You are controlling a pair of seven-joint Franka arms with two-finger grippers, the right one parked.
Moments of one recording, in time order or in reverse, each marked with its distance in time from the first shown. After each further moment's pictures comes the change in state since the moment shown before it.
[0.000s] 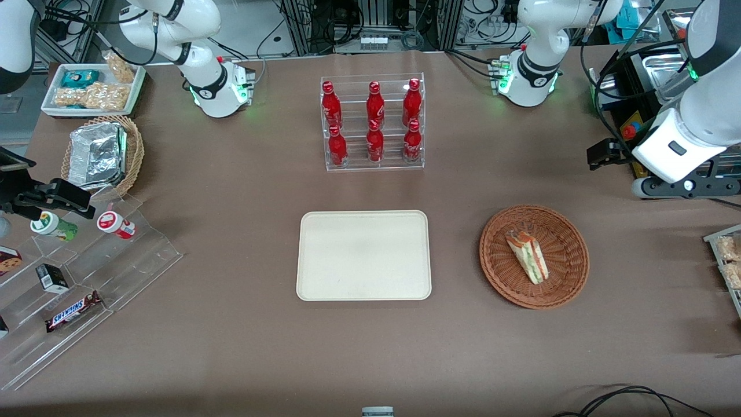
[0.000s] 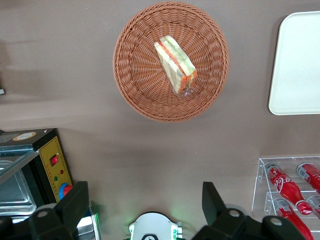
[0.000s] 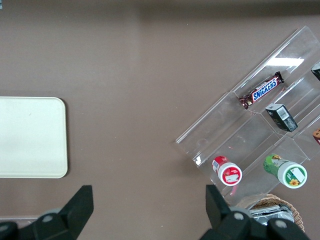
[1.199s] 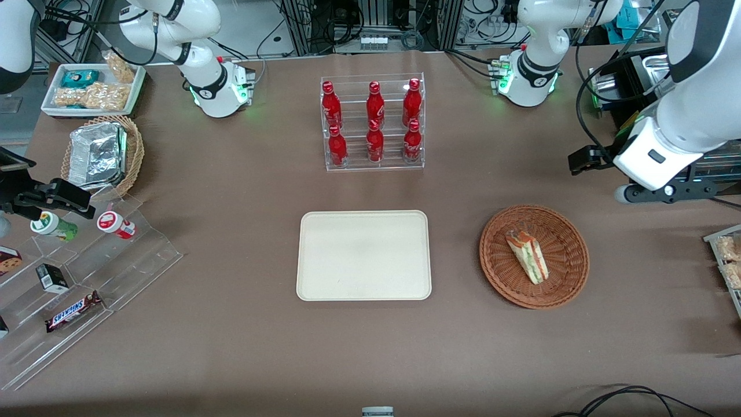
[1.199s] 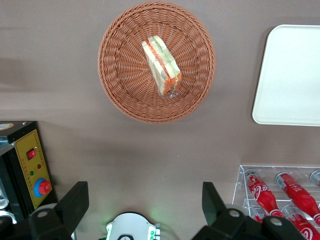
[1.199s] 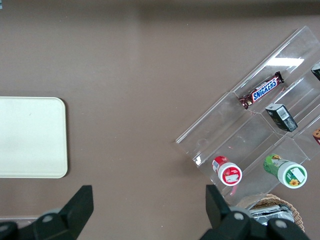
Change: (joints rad) arm -0.003 0.019 -0.049 0.000 -0.034 0.018 -0.142
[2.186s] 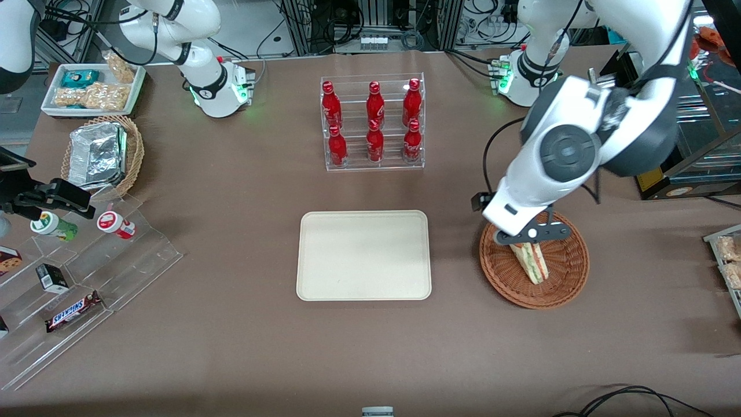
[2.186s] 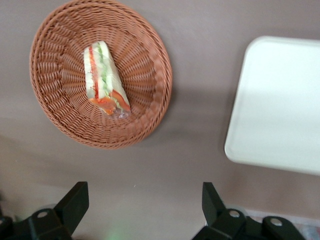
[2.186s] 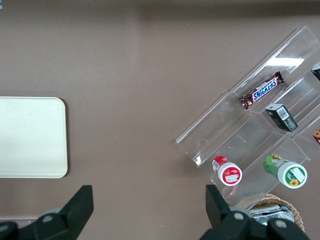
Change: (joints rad) arm -0.065 0.246 -0.230 -0.046 0.169 0.243 -0.424
